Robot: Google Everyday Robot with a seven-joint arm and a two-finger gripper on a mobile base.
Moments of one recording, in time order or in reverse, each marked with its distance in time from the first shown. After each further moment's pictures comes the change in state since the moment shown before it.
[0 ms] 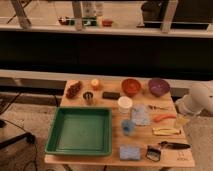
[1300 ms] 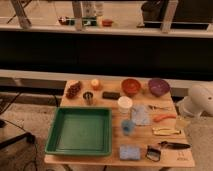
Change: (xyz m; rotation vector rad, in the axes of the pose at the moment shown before) arm 0.009 0.013 -0.002 -0.012 0.047 0.032
